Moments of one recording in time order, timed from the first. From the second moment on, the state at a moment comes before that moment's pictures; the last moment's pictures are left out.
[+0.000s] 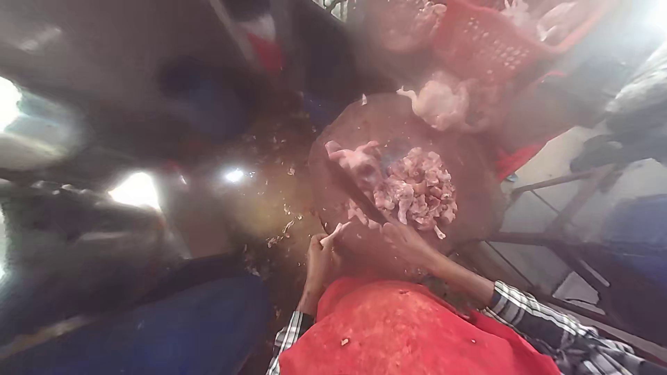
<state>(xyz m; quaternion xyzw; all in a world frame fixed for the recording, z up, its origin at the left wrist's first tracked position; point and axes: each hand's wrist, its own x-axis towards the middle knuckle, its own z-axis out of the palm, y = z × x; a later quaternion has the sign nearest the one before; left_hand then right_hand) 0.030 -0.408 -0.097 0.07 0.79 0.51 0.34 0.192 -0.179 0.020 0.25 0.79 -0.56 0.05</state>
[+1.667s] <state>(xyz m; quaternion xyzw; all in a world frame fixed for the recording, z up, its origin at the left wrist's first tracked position) -0.241 0.100 -0.082 0.58 0.75 0.17 0.26 0.266 -0.153 -0.096 0.19 0.80 -0.51 0.24</state>
